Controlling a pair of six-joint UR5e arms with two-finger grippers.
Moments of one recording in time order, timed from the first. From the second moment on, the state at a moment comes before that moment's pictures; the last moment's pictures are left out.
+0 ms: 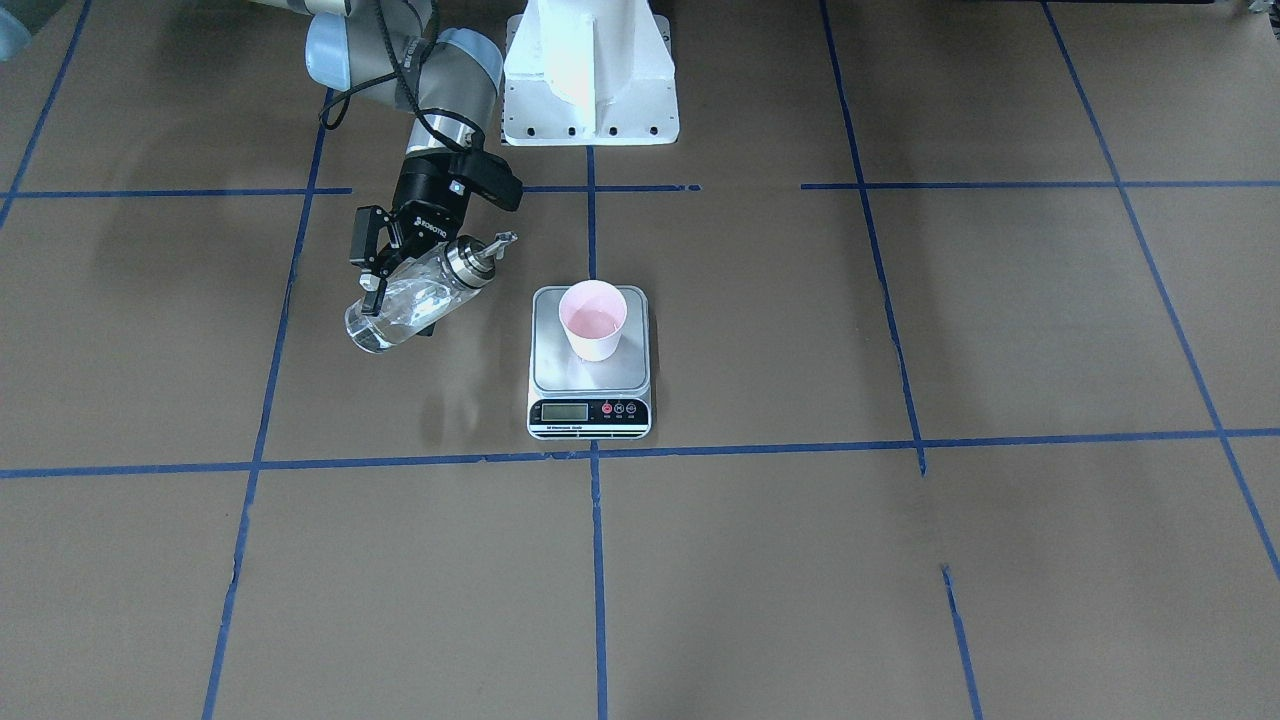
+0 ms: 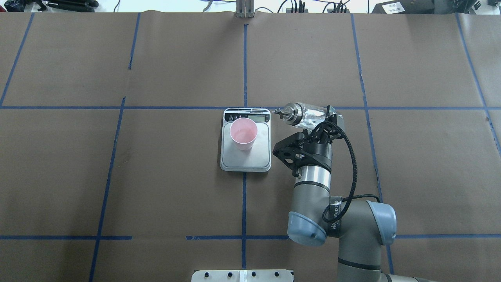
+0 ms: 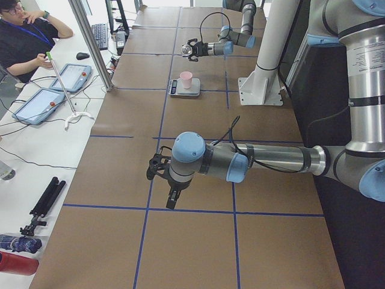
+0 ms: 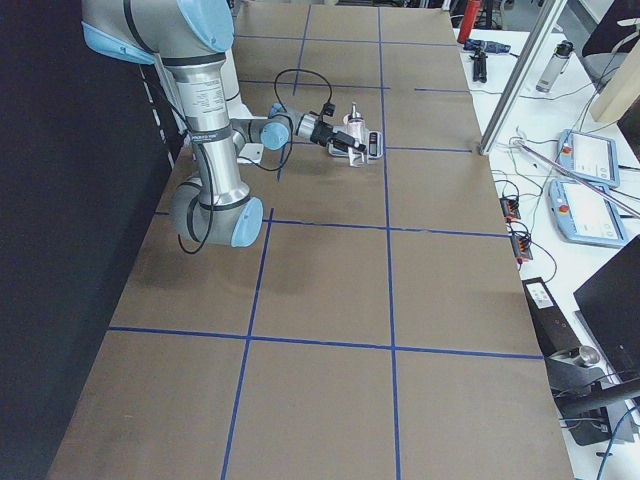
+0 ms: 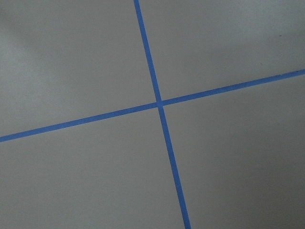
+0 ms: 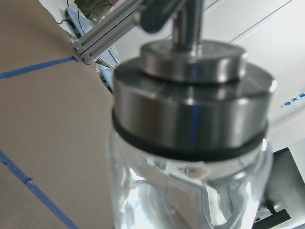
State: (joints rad) left arm -1.62 -1.39 -1.79 -1.78 -2.35 0.07; right arm 0.21 -1.15 1.80 -1.76 0.39 0.85
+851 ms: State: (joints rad) left arm -1.64 -1.39 -1.79 -1.78 -2.35 0.07; right arm 0.21 -1.08 1.81 -2.10 0.37 0.85
